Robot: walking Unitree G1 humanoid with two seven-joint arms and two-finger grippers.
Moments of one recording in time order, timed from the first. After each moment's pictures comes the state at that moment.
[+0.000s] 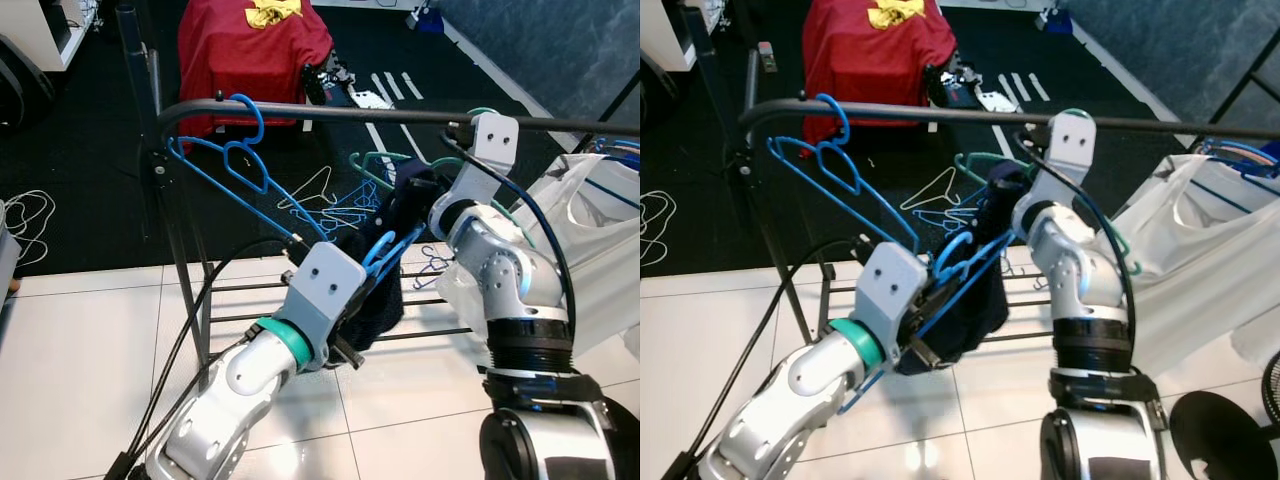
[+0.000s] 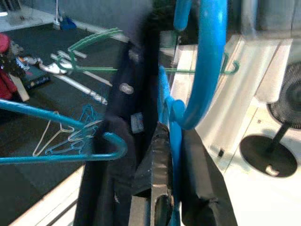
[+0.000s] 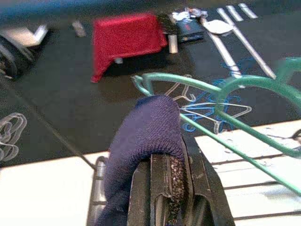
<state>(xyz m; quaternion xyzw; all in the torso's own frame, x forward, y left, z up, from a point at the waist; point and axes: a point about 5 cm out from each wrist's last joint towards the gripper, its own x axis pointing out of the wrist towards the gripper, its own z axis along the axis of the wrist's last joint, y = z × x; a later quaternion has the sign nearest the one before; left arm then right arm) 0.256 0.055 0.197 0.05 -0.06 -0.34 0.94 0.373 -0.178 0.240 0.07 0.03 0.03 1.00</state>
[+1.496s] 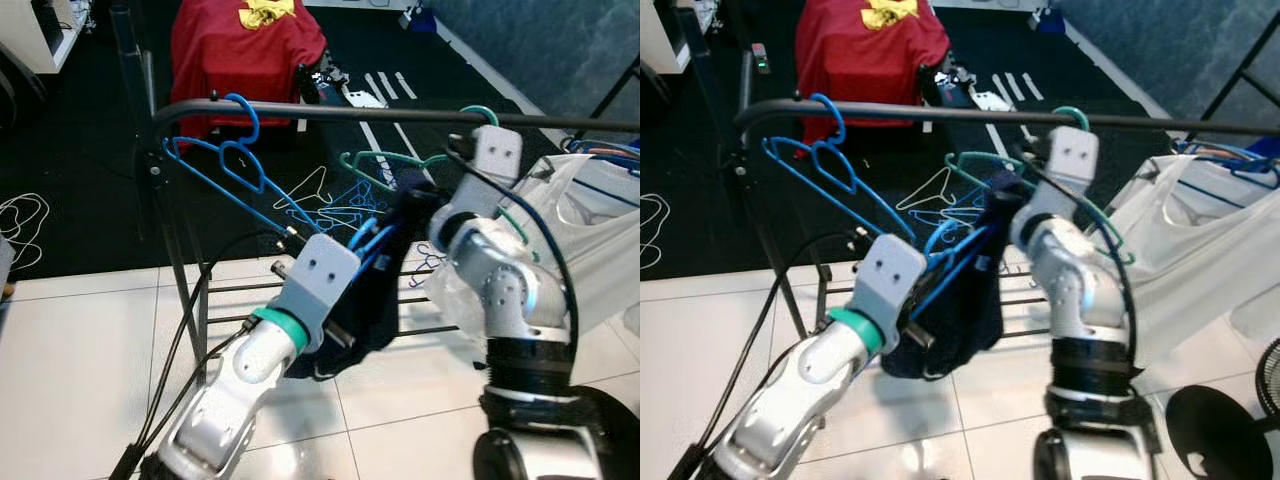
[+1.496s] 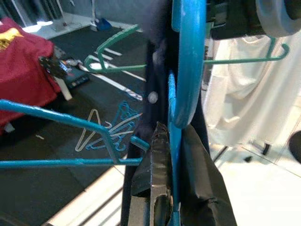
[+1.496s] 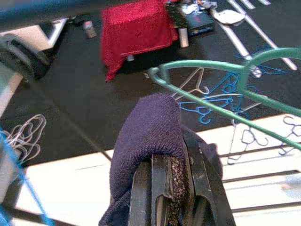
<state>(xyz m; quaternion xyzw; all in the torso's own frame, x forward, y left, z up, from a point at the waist) 0.281 0.035 0.183 0.11 -0.07 -0.25 0.96 0.356 -0.135 0.249 0.12 0.04 0.08 0.99</state>
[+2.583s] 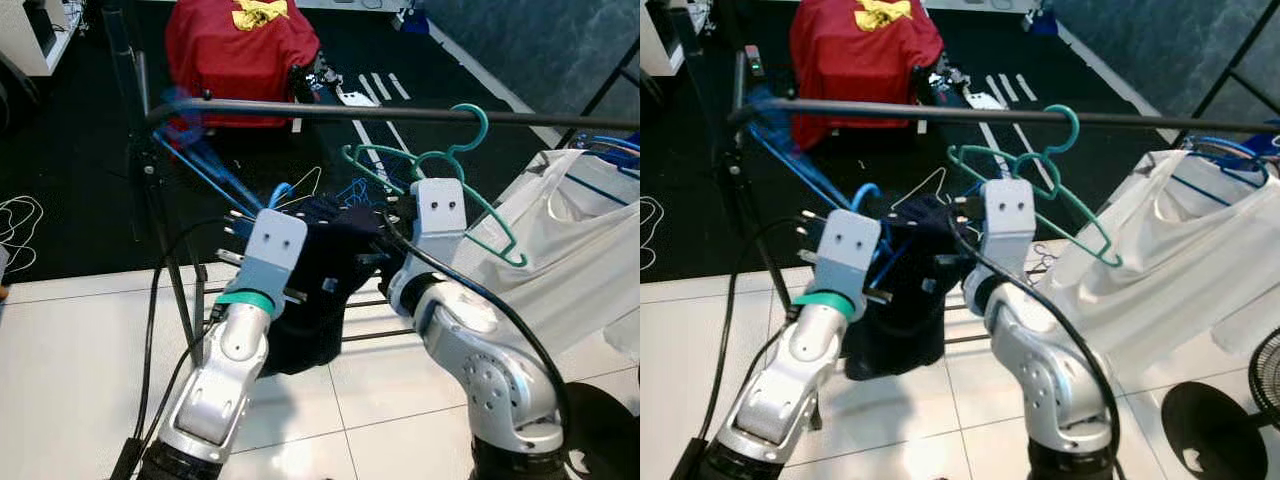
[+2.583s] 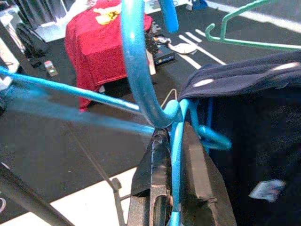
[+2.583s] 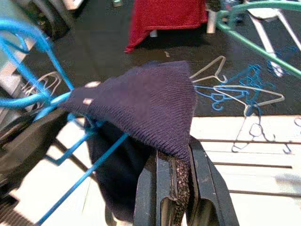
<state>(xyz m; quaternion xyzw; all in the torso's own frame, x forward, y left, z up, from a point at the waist) 0.305 0.077 0.184 0.10 -0.05 -0.03 0.99 0.290 -0.089 0.222 0.04 0.07 0.14 0.99</state>
